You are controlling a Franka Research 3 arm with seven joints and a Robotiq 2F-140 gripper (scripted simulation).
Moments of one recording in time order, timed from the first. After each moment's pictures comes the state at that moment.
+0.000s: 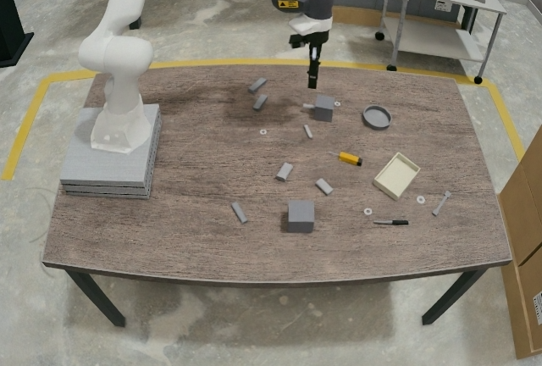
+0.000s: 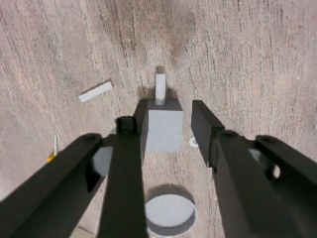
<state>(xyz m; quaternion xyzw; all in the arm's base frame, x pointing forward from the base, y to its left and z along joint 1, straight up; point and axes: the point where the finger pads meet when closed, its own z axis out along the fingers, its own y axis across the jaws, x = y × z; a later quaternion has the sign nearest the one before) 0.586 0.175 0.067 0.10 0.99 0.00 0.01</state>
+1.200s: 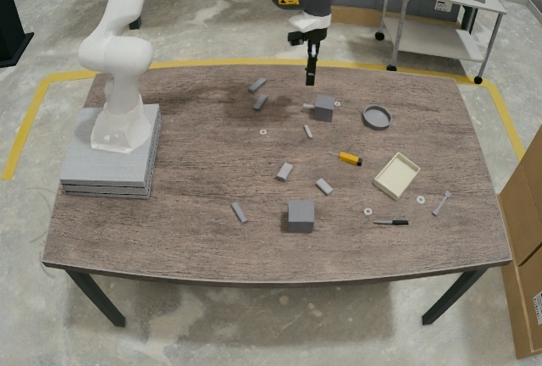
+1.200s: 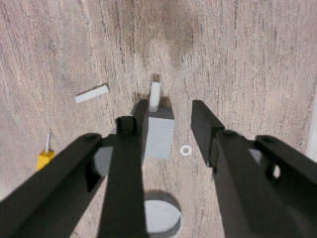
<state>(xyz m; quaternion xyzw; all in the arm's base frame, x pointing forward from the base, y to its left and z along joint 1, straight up) 0.577 0.185 0.071 0.06 1.00 0.00 0.00</state>
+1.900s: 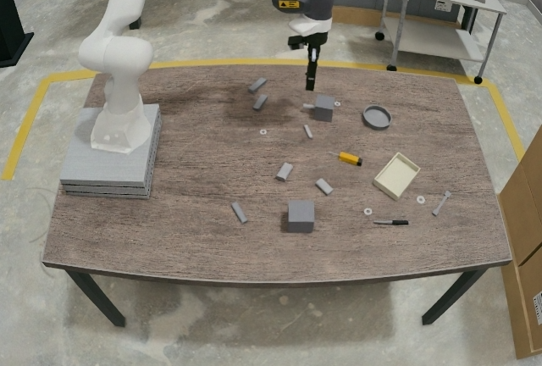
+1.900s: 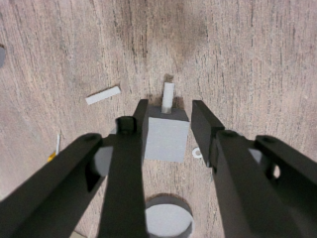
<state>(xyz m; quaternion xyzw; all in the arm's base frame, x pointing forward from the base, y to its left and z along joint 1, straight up) 0.576 0.169 0.063 0.07 1.00 -0.01 -0.01</state>
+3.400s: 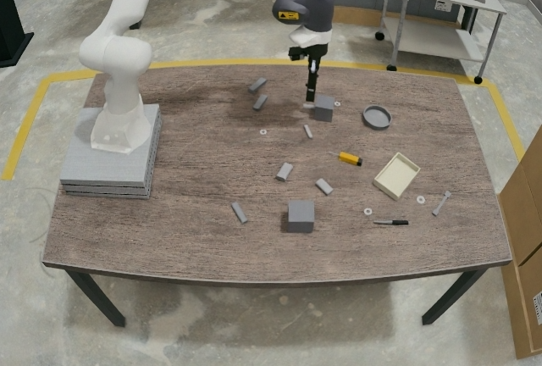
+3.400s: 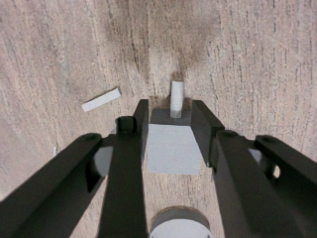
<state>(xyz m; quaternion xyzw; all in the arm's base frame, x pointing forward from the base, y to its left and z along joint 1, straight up) 0.581 0.159 0.022 0.10 1.00 -0.01 0.00</state>
